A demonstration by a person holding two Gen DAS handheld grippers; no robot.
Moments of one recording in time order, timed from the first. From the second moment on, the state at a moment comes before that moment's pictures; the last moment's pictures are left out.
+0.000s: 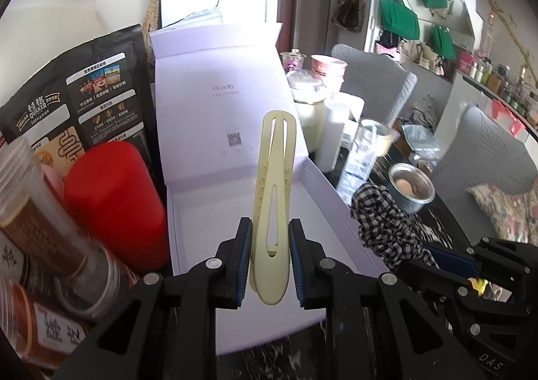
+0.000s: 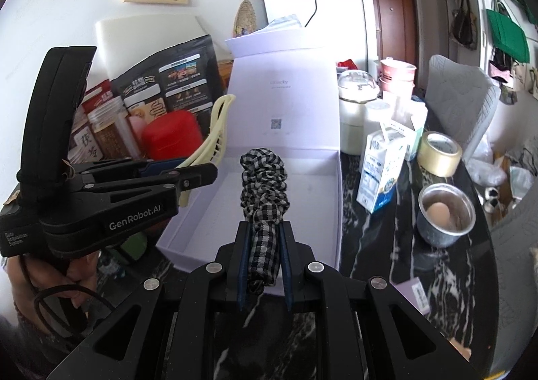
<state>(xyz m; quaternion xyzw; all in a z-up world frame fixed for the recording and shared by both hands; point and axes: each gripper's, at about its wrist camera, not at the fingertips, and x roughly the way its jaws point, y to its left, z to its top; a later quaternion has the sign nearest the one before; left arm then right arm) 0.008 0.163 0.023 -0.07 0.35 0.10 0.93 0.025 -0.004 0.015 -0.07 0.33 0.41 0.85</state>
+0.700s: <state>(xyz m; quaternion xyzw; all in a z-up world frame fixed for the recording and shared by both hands) 0.080 0.210 0.007 -0.08 0.37 0.14 0.91 0.103 0.043 0.017 -0.06 0.33 0.41 0.85</state>
